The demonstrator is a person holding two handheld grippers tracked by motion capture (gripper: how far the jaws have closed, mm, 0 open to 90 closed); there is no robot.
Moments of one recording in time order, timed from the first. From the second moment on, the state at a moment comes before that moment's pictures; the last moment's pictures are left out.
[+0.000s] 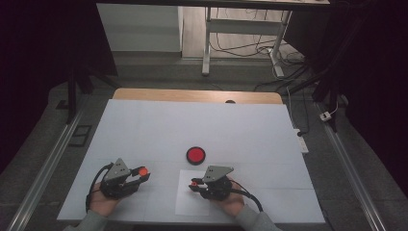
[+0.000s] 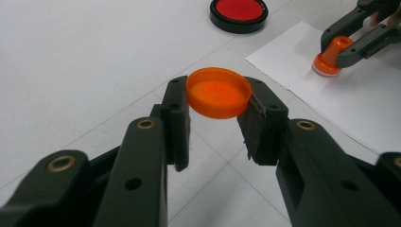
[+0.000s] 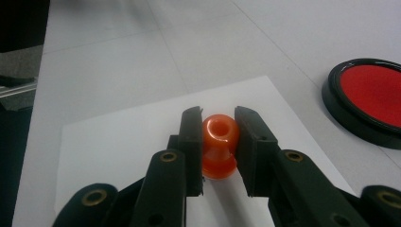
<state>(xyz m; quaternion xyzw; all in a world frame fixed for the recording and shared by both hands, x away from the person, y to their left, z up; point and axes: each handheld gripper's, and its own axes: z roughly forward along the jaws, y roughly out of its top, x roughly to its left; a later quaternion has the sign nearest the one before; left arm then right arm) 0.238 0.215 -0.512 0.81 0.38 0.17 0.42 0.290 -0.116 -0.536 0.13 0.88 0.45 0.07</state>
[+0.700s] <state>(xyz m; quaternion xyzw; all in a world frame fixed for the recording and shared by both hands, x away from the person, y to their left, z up) 0.237 0.215 -0.511 0.81 0.38 0.17 0.42 0.290 -0.115 -0.536 0.13 0.88 0.45 0.07</state>
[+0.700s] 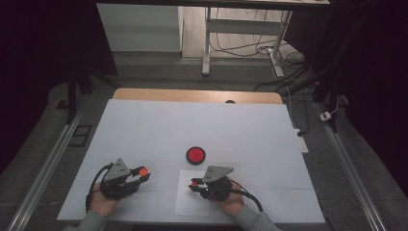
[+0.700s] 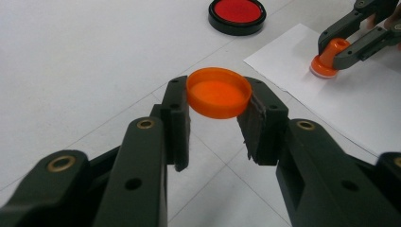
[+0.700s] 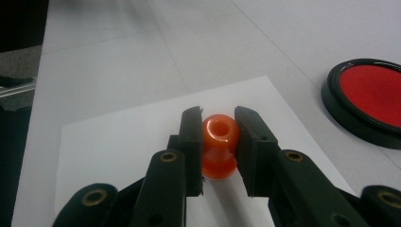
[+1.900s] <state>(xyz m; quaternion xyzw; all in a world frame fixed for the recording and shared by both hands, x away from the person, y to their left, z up) 0.238 0.212 -0.512 0.81 0.37 0.17 0.42 0.305 -0.149 -0.490 0.19 0.81 0.56 0.06</state>
